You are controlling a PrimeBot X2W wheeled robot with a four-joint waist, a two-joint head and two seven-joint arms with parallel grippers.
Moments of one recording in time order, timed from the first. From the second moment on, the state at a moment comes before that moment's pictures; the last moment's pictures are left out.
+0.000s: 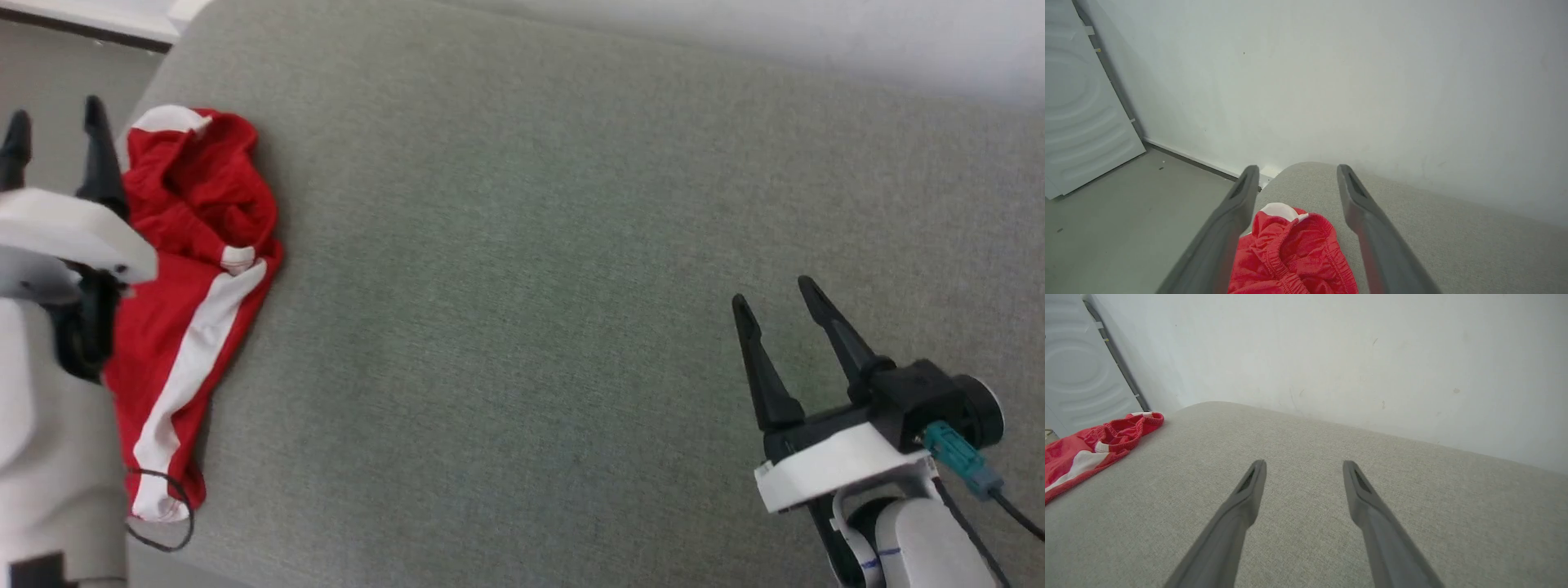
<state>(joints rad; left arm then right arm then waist) -0.63 0.29 0.20 0.44 -0.24 -0.06 -0.05 -0.09 -0.05 0.10 0.00 0.07 0.13 -0.14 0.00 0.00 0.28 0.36</state>
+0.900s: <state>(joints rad) -0.79 0.45 0.21 0.90 -0.43 -0.11 0.67 -0.20 -0.07 0.19 0.03 0.12 0.13 -0.15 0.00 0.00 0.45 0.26</state>
